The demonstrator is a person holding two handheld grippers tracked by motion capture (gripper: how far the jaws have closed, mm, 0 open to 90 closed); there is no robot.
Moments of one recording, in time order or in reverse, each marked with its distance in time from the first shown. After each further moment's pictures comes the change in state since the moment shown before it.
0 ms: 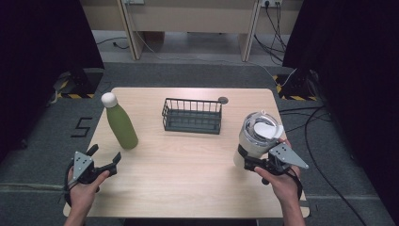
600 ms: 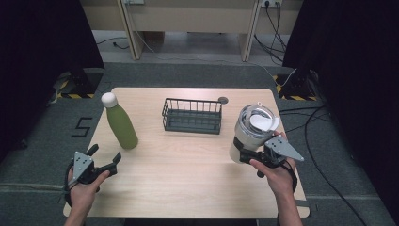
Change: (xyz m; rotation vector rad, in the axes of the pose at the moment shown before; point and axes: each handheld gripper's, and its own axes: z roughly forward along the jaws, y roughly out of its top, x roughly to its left) left arm -0.001 0.001 0.000 -0.004 -0.002 0.000; right arm 0.004 0.015 0.018 -0.029 0.003 0.004
